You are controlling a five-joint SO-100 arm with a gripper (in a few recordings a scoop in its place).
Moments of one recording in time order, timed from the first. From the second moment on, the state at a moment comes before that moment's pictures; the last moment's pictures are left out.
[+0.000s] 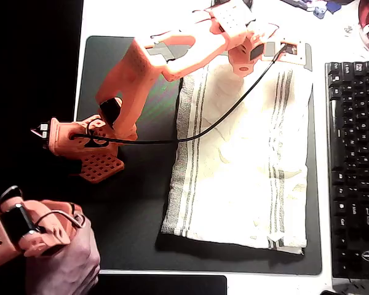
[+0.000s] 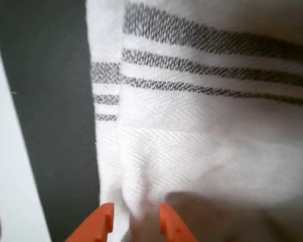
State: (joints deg) arm -33.4 55.3 60.8 76.4 -54.3
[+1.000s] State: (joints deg) arm -35.0 41.8 46.8 80.8 -52.7
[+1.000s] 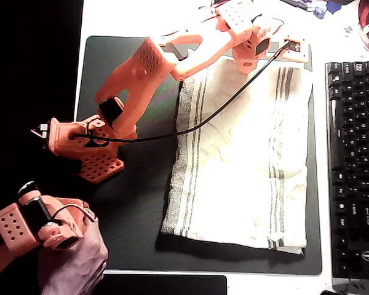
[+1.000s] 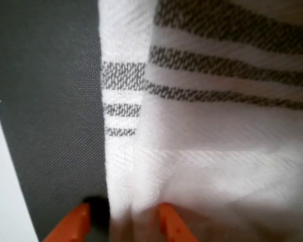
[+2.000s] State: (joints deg) arm -31.4 50.0 54.8 81.8 -56.5
